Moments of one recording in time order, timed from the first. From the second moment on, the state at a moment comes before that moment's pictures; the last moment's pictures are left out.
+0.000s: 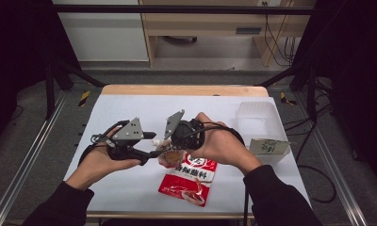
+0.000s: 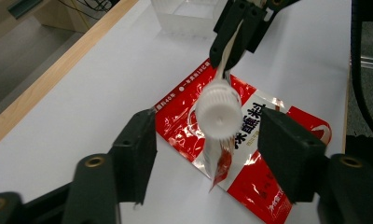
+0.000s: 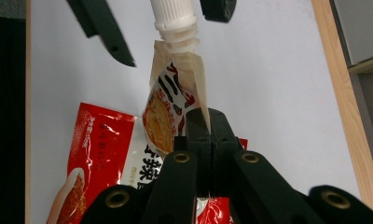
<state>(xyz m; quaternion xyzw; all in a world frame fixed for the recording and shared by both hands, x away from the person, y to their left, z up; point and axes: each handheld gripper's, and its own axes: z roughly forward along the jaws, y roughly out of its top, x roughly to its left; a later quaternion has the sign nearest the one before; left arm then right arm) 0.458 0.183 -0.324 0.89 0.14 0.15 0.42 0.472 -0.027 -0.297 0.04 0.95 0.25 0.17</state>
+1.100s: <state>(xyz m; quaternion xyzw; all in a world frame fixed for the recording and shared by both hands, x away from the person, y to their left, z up) 0.449 0.251 -0.402 0.85 0.26 0.19 0.42 0.506 -0.075 -0.275 0.04 0.94 0.26 0.23</state>
